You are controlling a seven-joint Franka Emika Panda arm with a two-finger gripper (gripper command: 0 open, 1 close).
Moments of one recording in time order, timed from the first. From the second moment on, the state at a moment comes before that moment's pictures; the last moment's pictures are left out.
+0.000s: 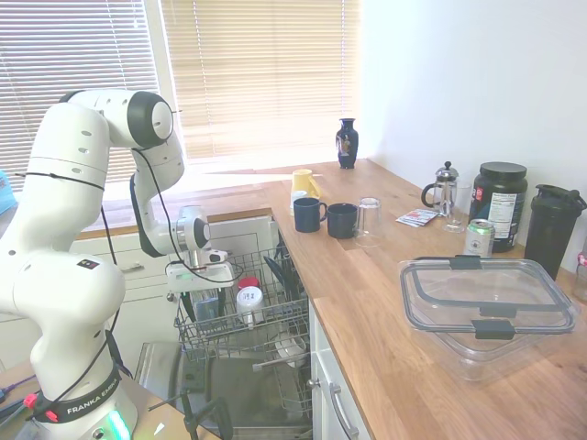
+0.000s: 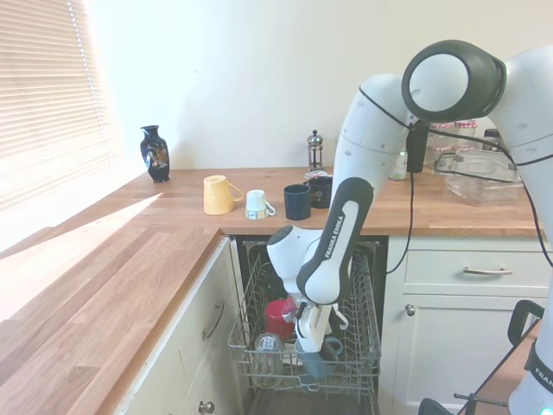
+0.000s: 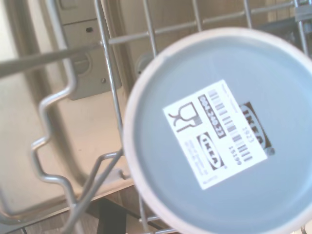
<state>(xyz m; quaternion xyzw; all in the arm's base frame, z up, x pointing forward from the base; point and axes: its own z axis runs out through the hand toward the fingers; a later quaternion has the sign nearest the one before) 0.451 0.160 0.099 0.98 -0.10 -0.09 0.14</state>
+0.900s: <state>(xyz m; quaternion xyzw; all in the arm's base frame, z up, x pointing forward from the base) 0.458 0.154 0.078 0.98 -0.09 -0.09 0.13</state>
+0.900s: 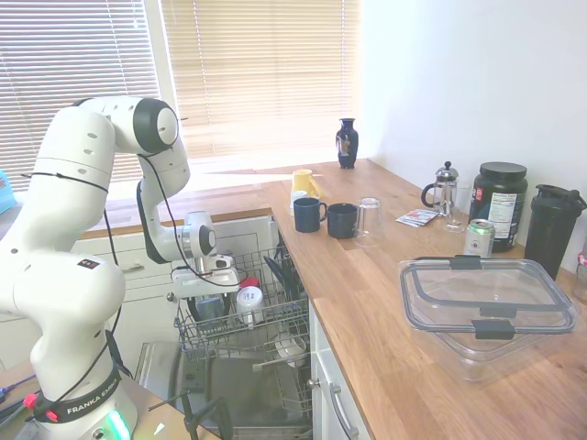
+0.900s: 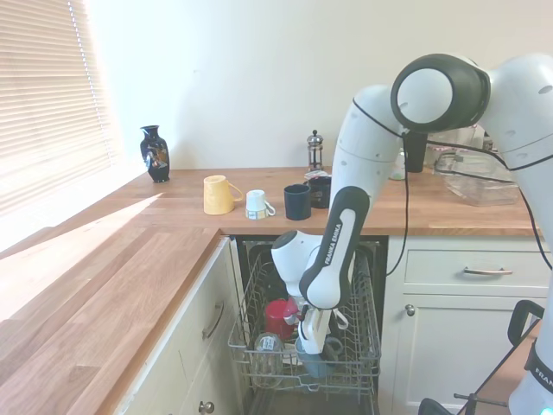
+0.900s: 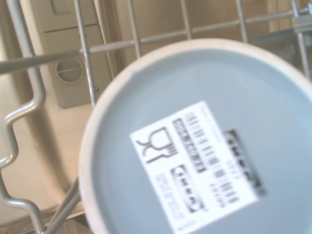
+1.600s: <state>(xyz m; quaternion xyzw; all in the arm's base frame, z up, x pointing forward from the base) 0.465 0.145 0.072 0.98 -0.09 -0.08 0.14</state>
